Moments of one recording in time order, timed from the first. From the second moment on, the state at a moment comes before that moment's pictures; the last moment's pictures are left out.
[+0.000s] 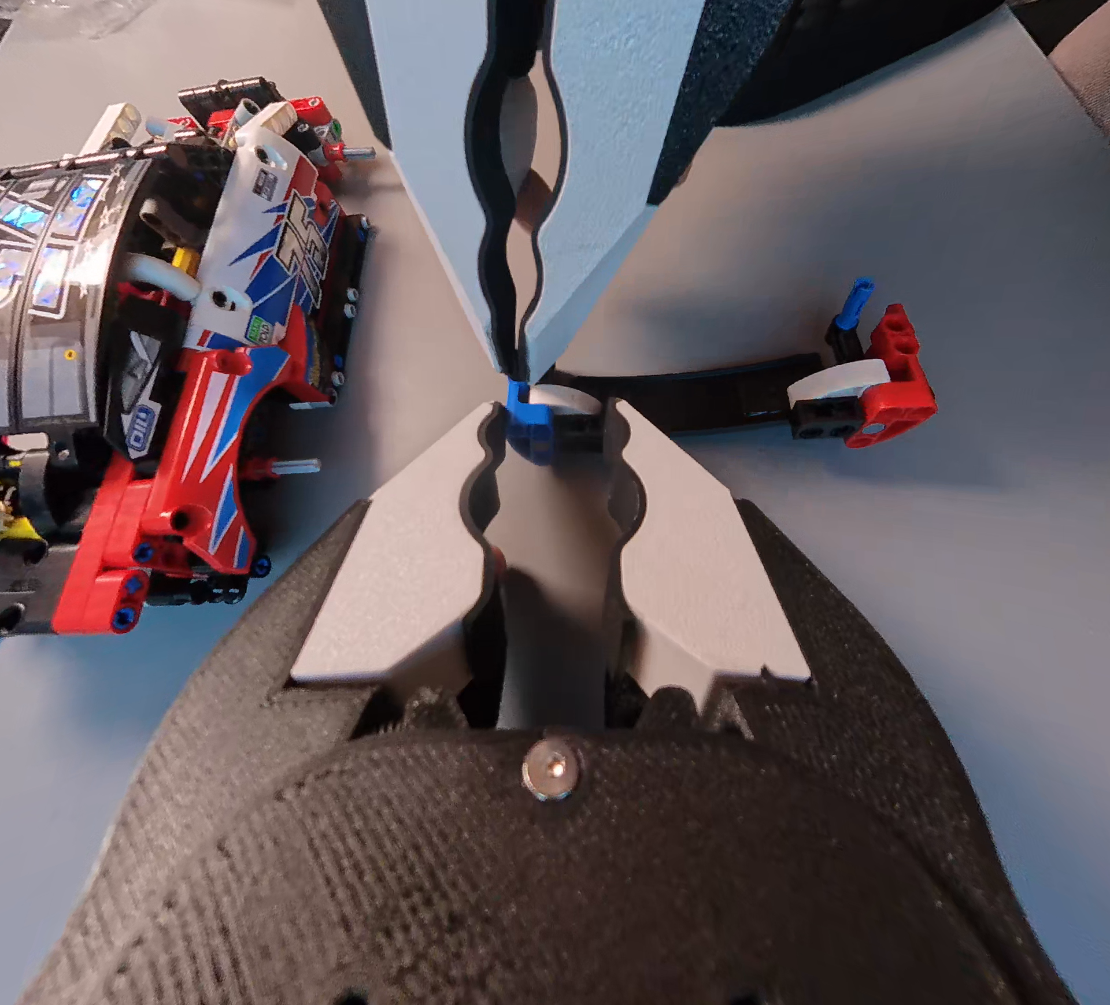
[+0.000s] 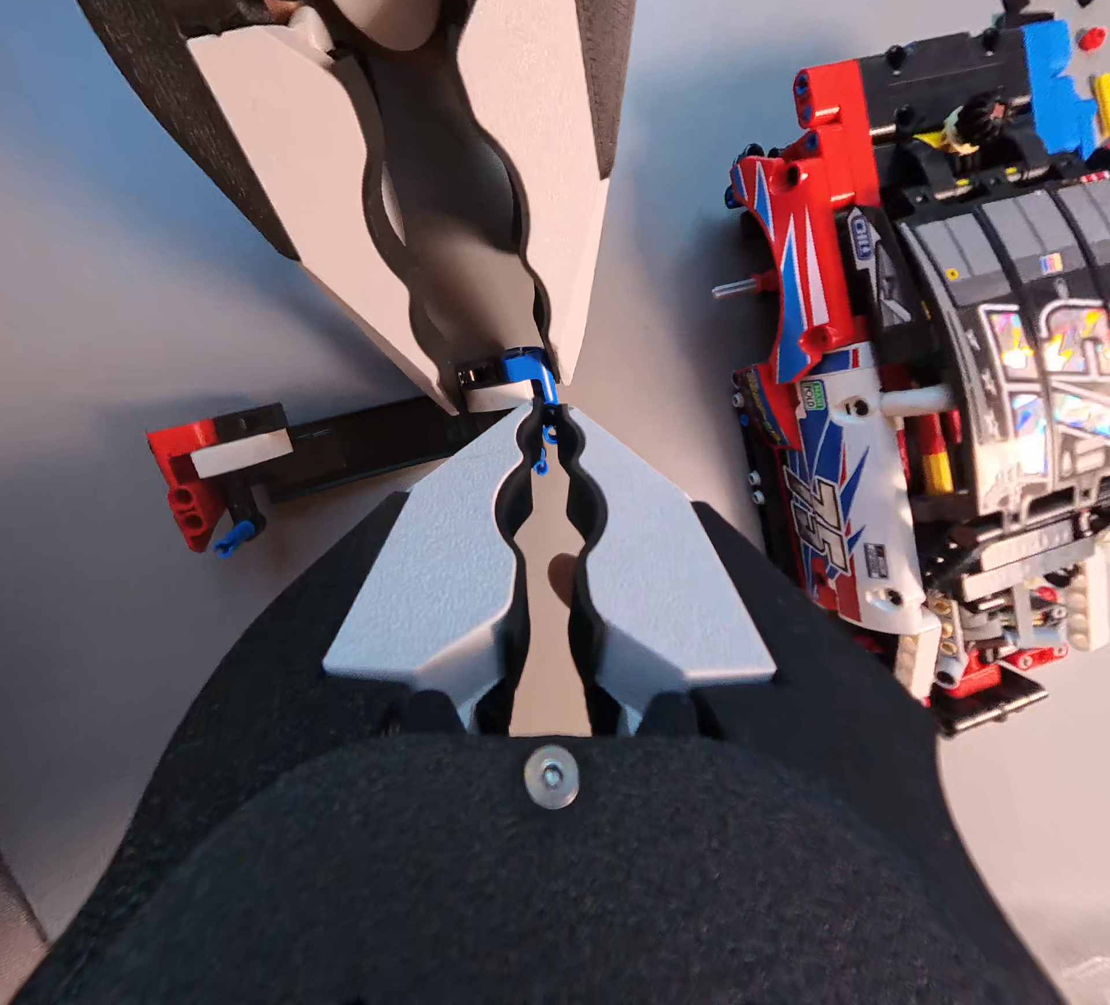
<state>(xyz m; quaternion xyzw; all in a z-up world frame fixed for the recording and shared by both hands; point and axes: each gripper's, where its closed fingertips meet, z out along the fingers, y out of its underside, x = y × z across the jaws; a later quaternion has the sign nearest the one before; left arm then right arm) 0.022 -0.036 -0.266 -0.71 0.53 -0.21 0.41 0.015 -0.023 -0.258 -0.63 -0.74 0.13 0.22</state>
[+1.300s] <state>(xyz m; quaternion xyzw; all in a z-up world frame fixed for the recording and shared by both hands) 0.021 -0.035 -0.265 -0.72 0.52 -0.22 0.40 0.015 -0.024 -0.254 -0.61 -0.75 0.14 0.20</state>
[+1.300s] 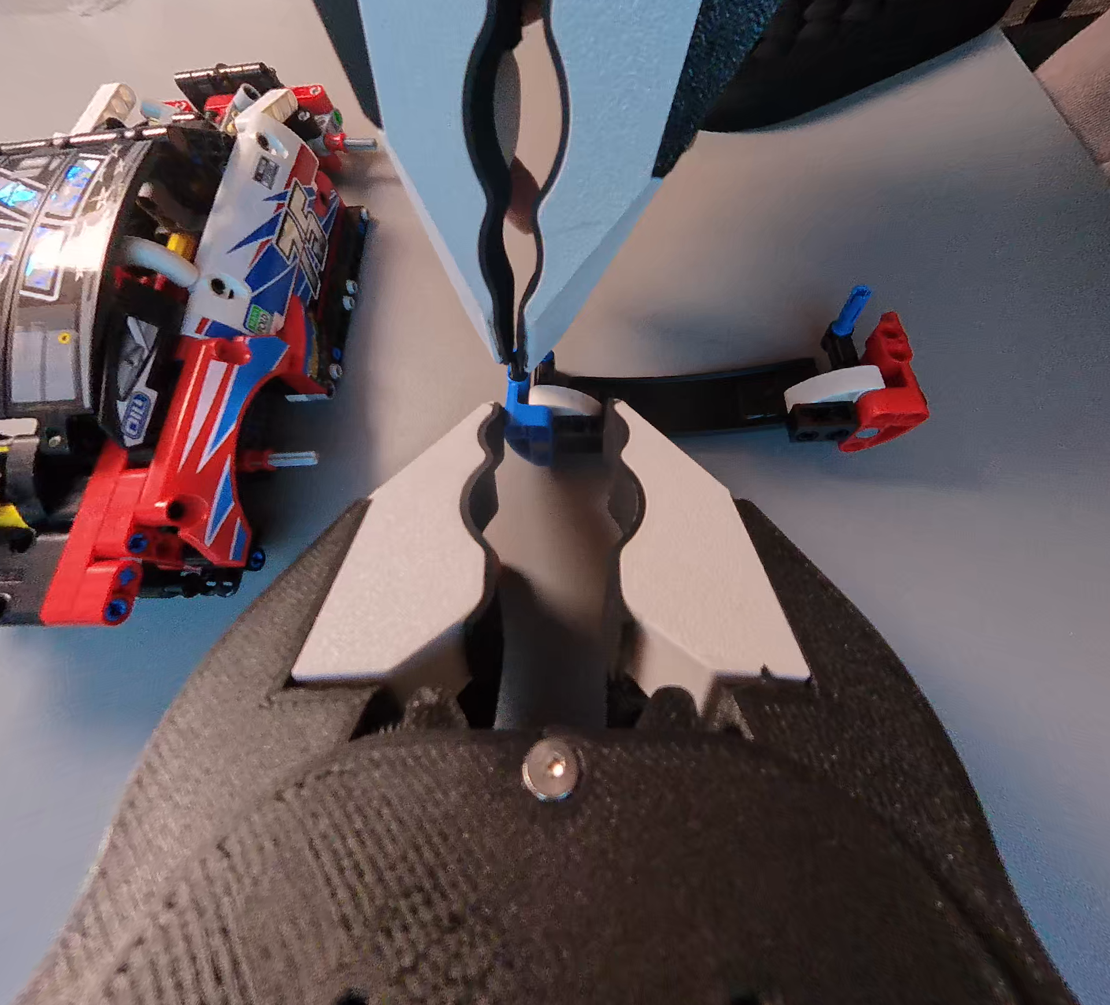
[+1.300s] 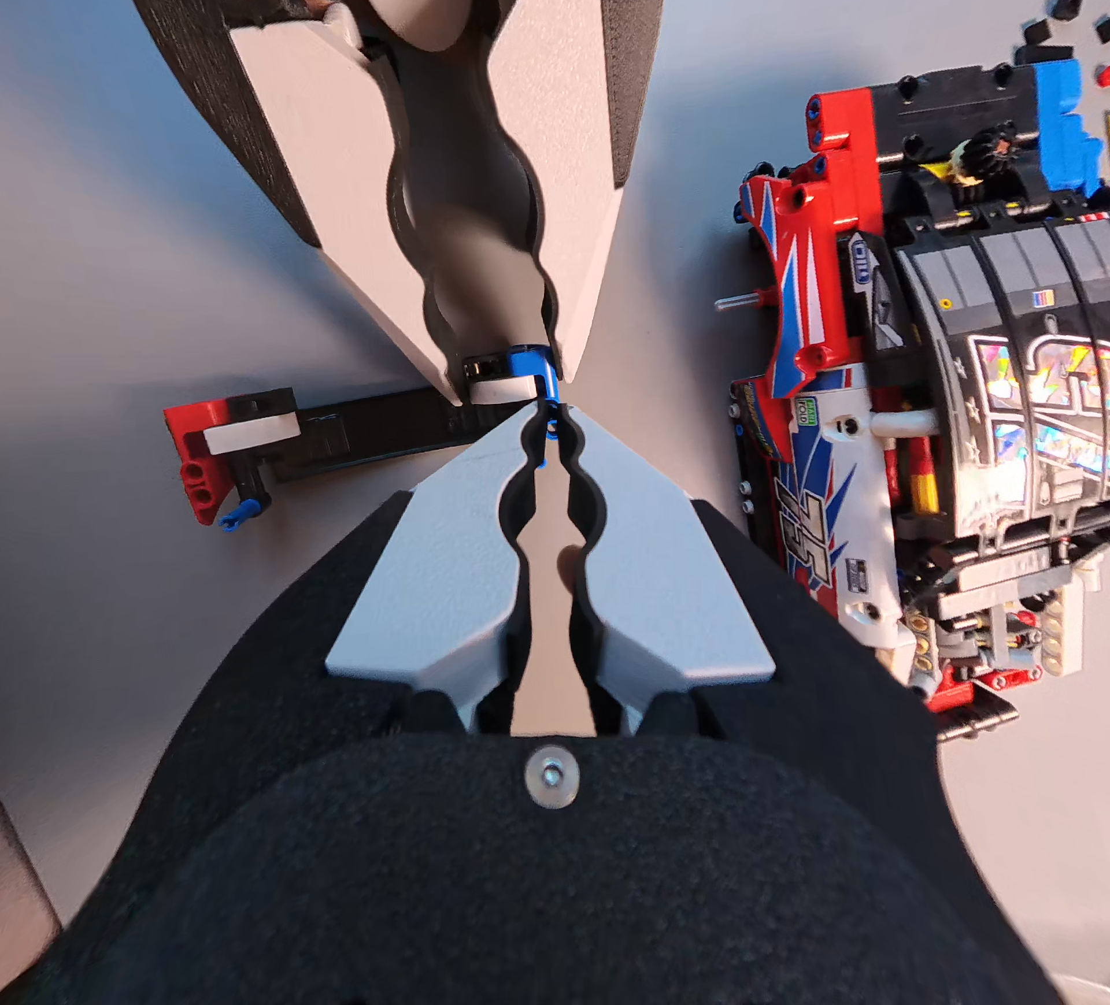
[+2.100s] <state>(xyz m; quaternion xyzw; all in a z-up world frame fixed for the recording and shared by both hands) -0.055 -0.113 -0.278 -0.81 0.47 -0.19 0.30 0.037 -0.033 -0.216 -0.61 -0.62 0.32 0.37</state>
